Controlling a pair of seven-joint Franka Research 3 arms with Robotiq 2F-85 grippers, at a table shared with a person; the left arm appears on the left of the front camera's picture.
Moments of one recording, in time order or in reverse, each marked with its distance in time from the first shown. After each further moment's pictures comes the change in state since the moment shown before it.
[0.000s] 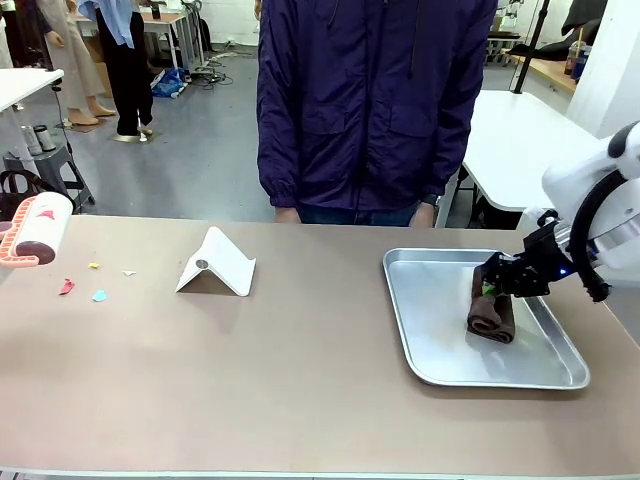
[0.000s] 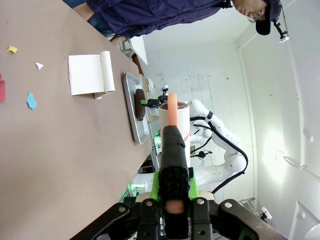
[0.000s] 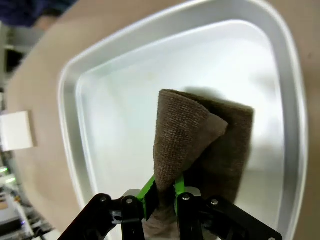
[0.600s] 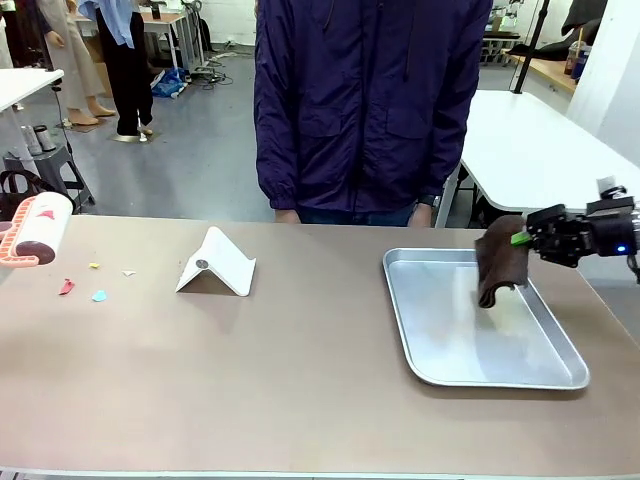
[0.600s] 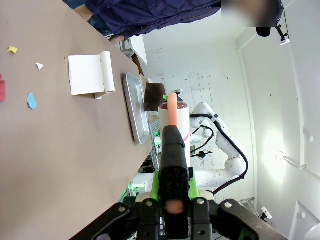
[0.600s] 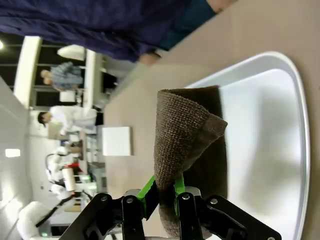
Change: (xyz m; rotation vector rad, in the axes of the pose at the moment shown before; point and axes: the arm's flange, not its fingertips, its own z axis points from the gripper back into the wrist) left arm 0.000 0.000 0.000 0.000 0.000 -0.001; right arm 0.007 -0.033 0.091 0.451 -0.160 -0.107
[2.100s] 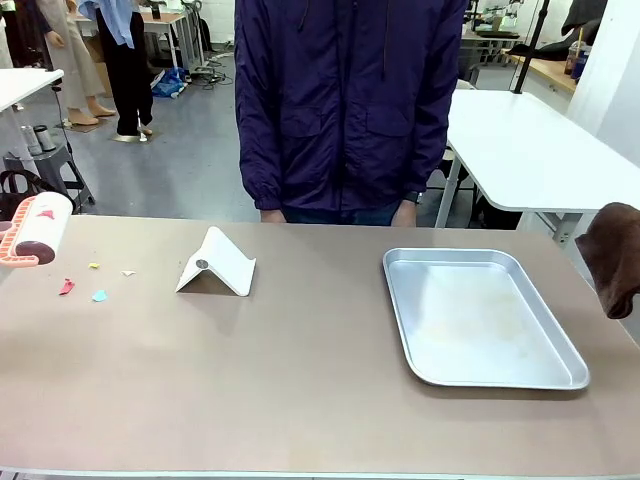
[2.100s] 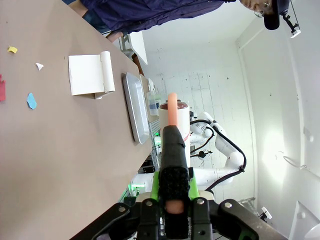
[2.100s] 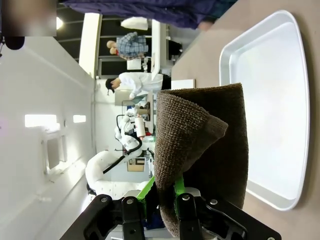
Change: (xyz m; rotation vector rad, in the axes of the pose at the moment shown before) left arm 0.000 0.000 0.000 0.000 0.000 0.000; right arm -0.009 -0.033 0.153 0.328 0.184 -0.094
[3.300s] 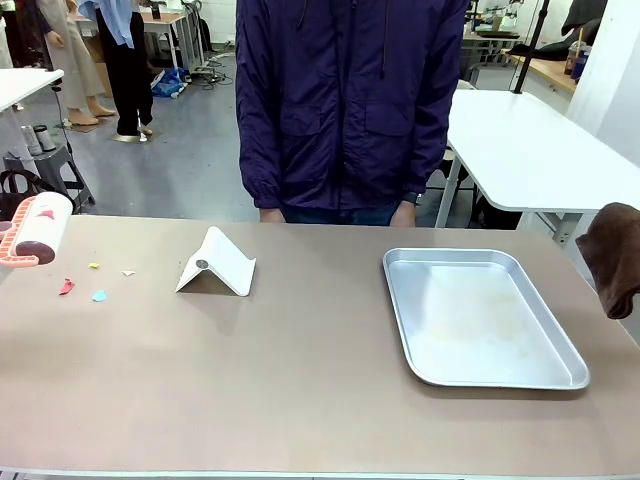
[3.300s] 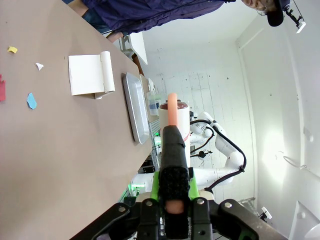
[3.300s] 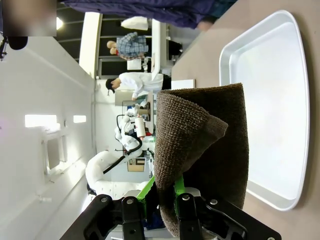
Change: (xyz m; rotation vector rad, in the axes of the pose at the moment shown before) left arm 0.000 0.000 0.000 0.000 0.000 0.000; right arm 0.000 0.000 0.000 0.000 0.000 -0.001
